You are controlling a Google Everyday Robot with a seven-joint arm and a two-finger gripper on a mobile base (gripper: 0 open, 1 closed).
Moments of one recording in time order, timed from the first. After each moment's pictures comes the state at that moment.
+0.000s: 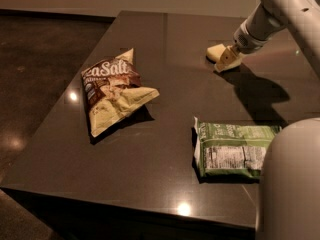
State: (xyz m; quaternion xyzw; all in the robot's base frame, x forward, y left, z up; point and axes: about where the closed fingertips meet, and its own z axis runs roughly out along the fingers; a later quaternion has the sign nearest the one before) arm 0.742 -0.243 0.847 -0.31 0.92 0.03 0.24
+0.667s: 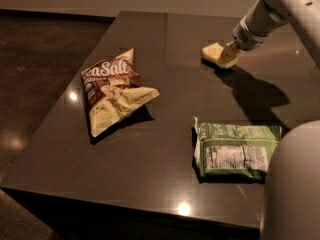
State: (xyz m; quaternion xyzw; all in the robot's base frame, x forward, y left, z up) arm 0.733 -0.232 0.862 -0.33 0.91 0.03 0.24
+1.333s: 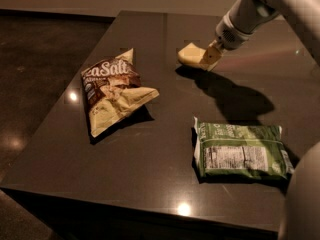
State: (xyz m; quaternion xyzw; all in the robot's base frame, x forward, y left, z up) arm 0.693 -0.158 0.883 -0.44 0.86 0.07 0.24
